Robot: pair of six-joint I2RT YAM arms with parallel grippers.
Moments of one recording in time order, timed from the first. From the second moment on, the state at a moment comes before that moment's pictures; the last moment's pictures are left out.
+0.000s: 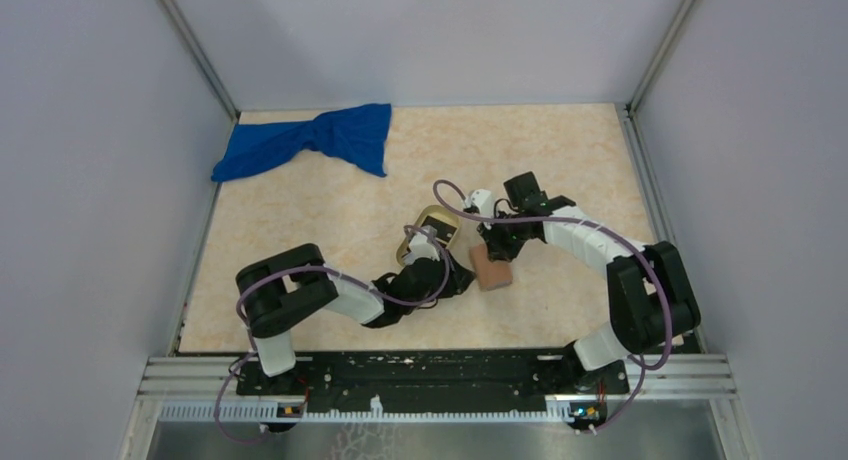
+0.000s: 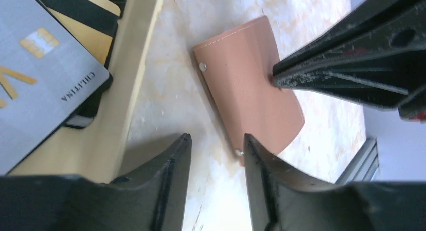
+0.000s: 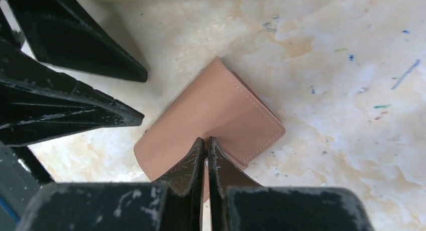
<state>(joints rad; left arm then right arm) -1.12 1.85 0.66 0.73 -0.37 -1.05 0.39 1.48 0.89 -0.53 -0.42 -0.50</state>
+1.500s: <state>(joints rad) -1.12 1.90 0.73 0.71 -0.28 -1.08 0.49 1.49 0.89 -0.60 -0.24 -0.58</state>
